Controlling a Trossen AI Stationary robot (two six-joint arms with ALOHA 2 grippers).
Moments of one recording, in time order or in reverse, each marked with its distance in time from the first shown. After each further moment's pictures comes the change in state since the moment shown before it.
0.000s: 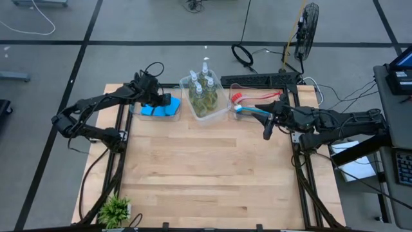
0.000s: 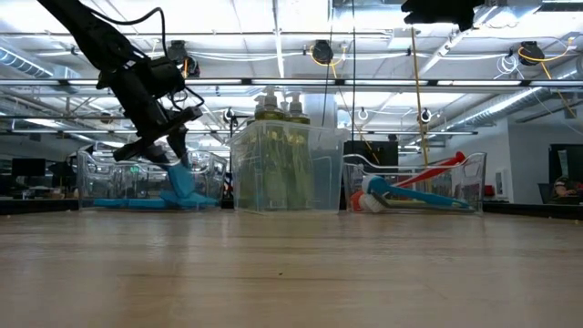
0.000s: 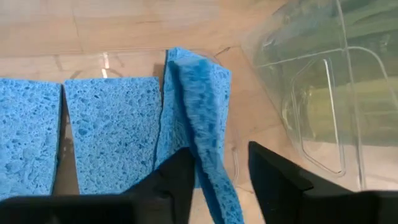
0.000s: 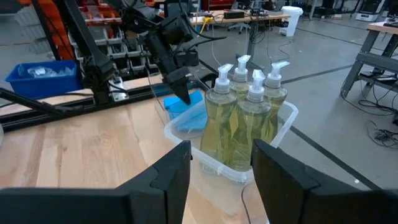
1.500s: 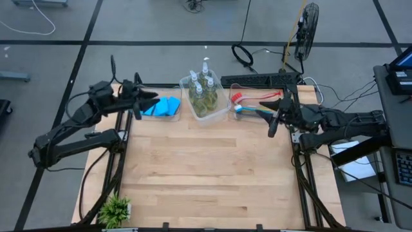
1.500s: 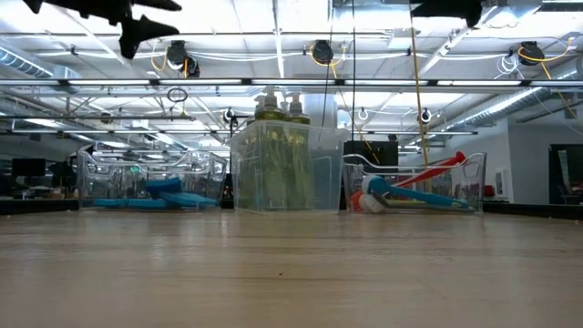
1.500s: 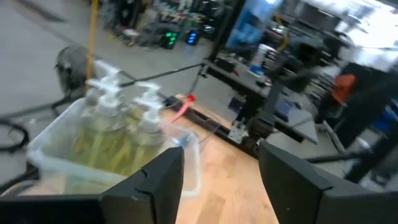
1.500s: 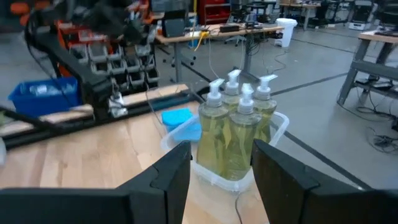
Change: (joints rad) left arm -0.262 -0.726 0.000 0.146 0.102 0.234; right arm -0.016 -0.067 0.000 -0.001 0.006 -0.009
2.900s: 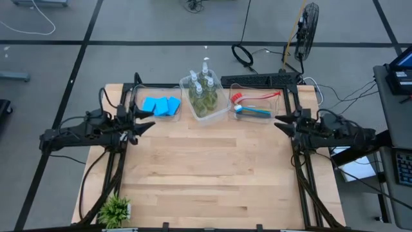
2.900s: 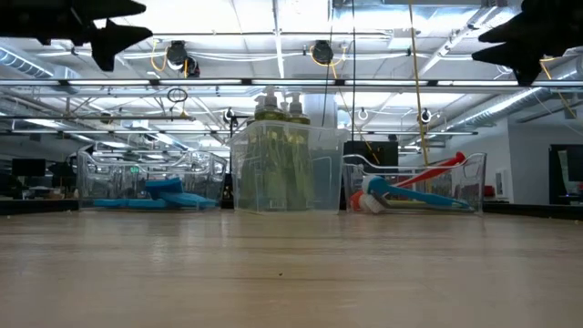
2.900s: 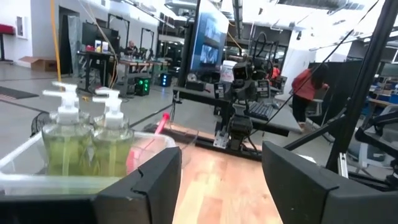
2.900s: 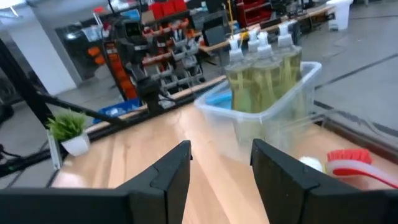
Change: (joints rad) left arm -0.493 -0.389 -0.398 0.224 -0.393 0.220; right arm -0.042 -0.693 -0.395 -0.186 -0.243 0.173
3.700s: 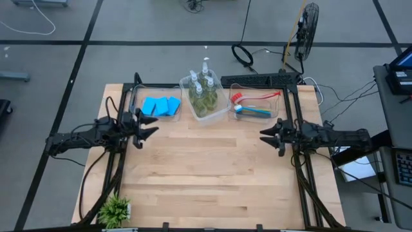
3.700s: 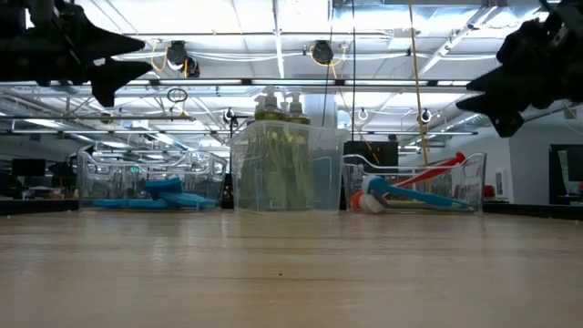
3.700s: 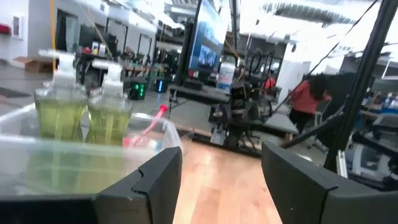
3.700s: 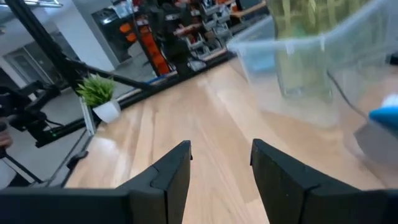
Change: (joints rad) left arm 0.000 -0.151 -0.262 0.158 0.011 -0.039; right arm 0.000 0.002 -0.329 0.282 -0.176 0.102
